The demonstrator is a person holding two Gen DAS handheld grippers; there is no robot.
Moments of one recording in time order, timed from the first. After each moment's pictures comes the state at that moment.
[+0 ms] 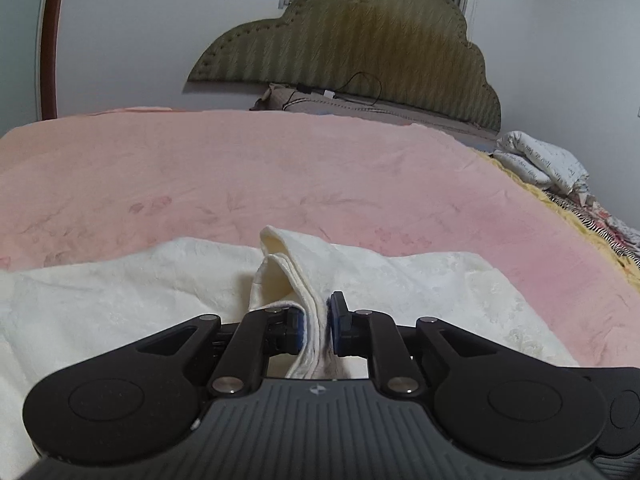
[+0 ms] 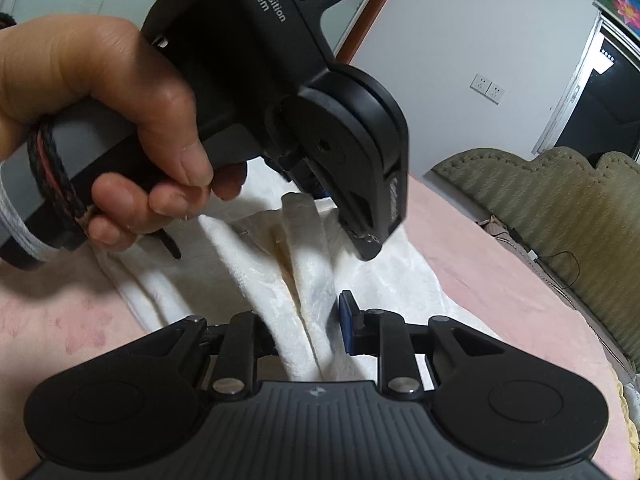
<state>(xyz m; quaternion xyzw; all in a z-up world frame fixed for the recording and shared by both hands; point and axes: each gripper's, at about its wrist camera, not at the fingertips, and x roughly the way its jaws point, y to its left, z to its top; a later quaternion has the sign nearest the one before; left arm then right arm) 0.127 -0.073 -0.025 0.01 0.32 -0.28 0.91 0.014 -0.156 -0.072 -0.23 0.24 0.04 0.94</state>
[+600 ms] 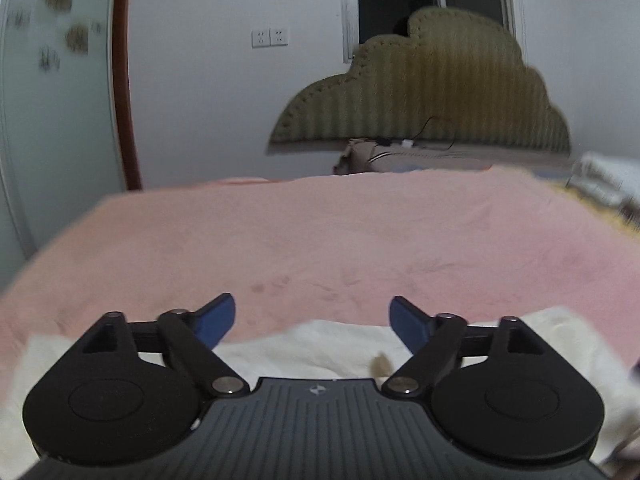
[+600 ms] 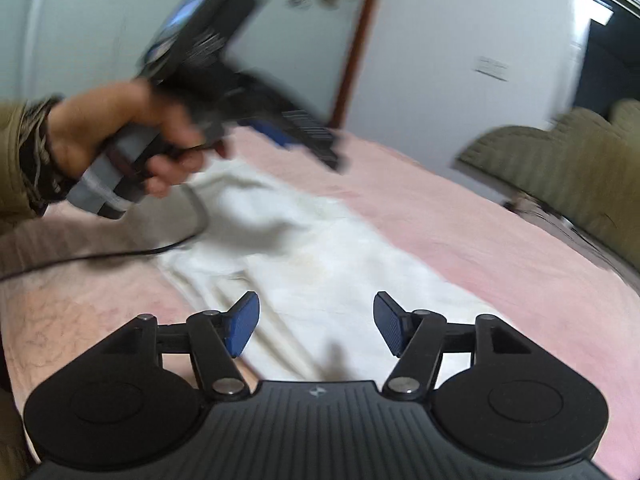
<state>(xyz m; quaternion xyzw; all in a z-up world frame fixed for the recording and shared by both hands) 0.121 -0.054 0.028 0.10 0.22 -0.15 0.96 -0.063 -0.227 -0.013 -0.12 0.23 0.05 0.96</state>
